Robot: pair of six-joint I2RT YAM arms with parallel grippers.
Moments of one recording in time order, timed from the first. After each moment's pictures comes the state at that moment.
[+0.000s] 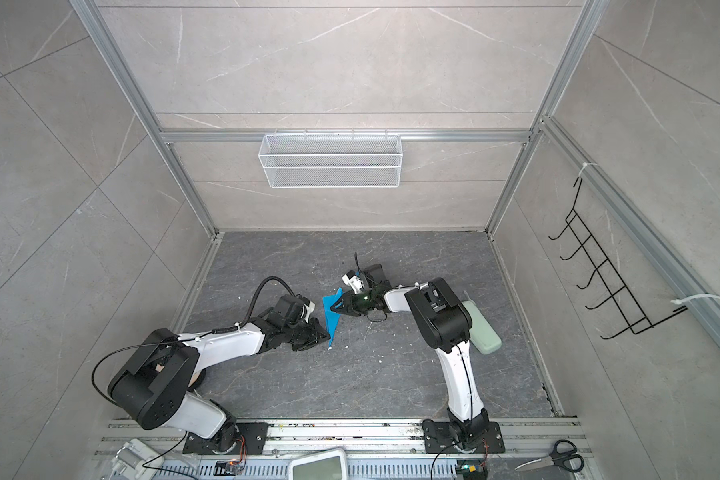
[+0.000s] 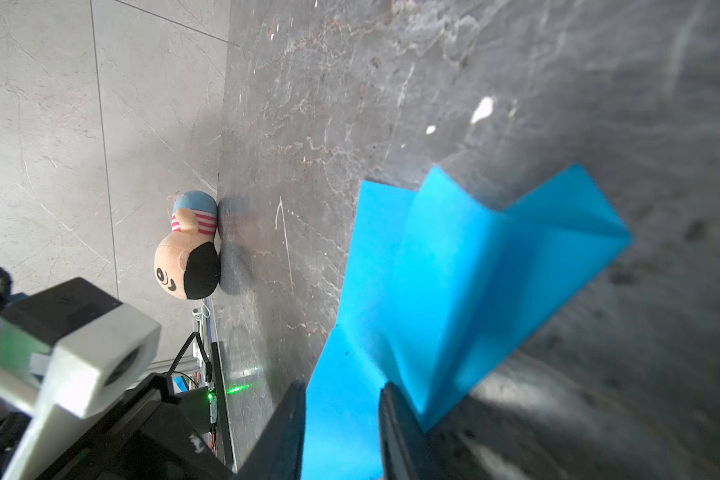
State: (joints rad) left arm -0.60 1.54 0.68 -0.09 0.42 -0.85; right arm 0.49 2.20 1.25 0.13 -0.87 0.57
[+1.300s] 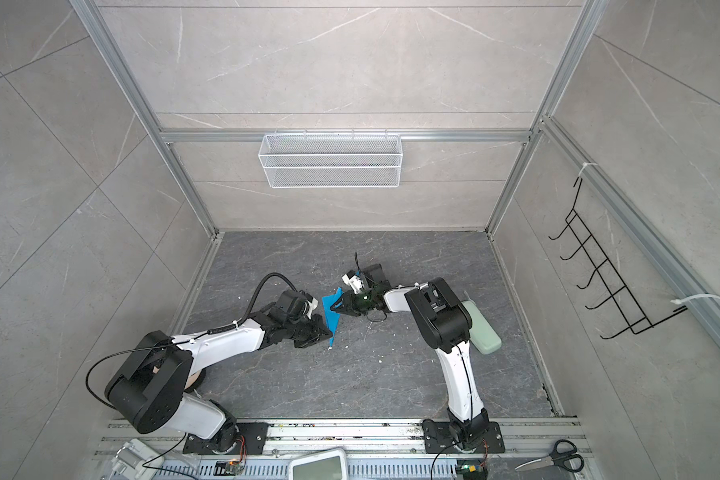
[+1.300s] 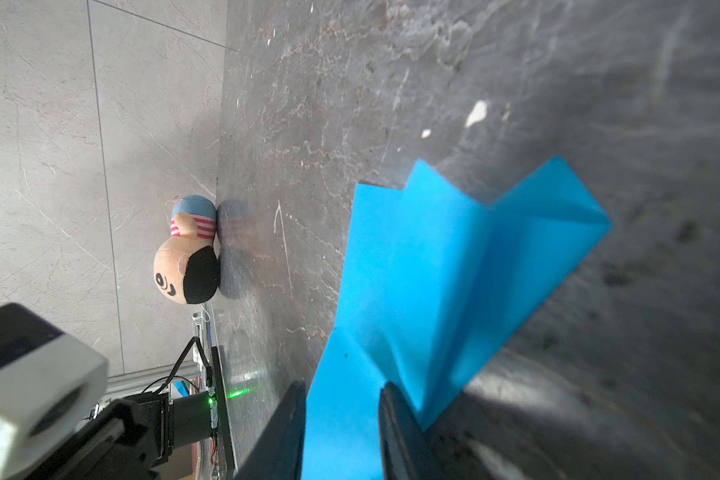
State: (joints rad) left arm -0.61 1.51 0.76 -0.18 0.43 -0.85; right arm 0.49 2.20 1.25 0.13 -0.86 0.58
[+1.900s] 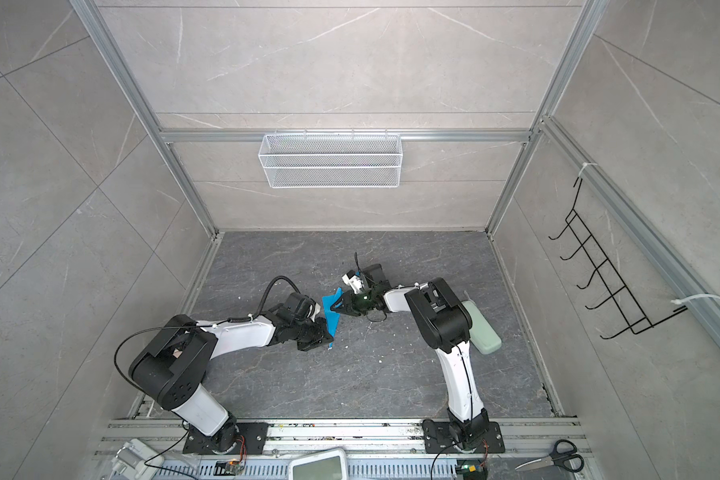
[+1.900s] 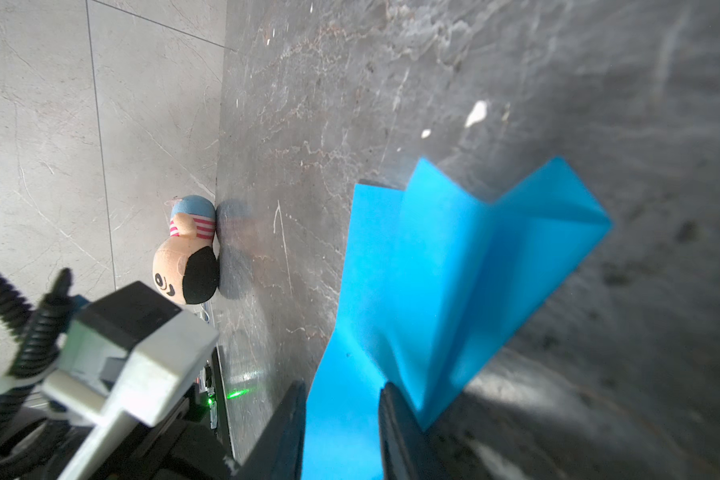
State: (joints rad) left arm -0.61 1.65 0.75 -0.13 0.43 -0.86; right arm 0.49 2.20 1.25 0.13 -0.86 0.58
